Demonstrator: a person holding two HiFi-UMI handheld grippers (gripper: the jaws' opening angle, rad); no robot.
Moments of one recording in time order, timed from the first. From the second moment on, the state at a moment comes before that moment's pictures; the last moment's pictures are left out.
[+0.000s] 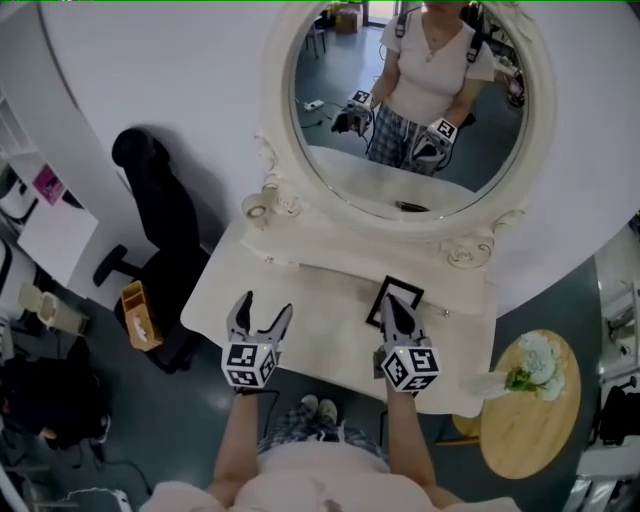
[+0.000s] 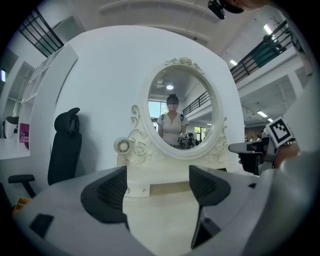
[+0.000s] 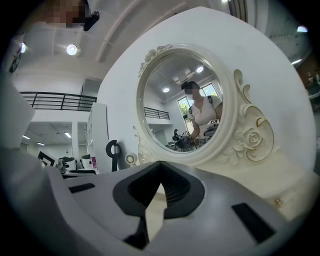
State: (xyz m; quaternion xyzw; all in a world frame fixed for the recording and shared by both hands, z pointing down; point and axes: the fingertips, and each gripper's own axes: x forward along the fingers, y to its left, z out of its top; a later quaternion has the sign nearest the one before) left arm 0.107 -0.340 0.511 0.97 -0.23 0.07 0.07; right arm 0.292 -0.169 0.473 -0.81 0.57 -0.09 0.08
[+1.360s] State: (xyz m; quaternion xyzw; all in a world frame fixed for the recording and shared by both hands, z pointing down) left arm 0.182 -0.508 0.688 0.93 -0.26 0.25 0.13; right arm 0.230 -0.362 0.613 -0.72 0.66 -0.19 -0.01
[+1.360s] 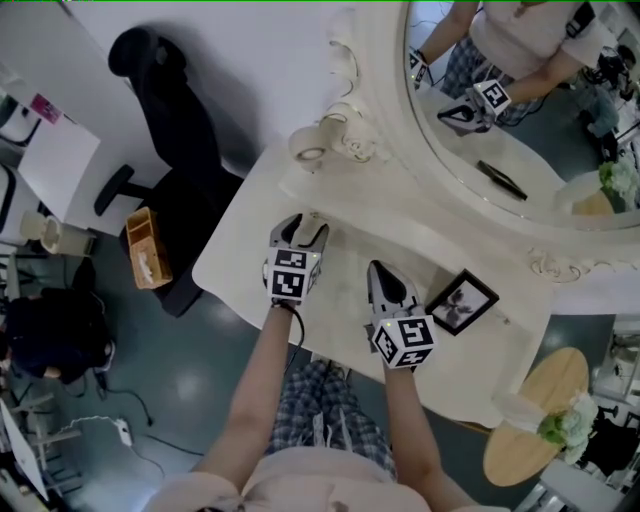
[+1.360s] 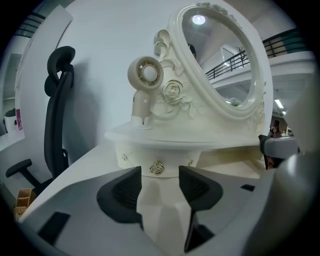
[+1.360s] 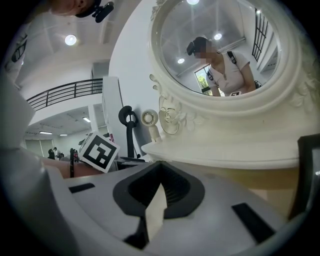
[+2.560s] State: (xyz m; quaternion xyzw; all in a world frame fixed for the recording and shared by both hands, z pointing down) left arm 0.187 -0.512 0.699 0.92 -0.25 0.28 0.11; right arm 0.273 -0.353 0.652 -0.76 0.60 -0.23 -0.02
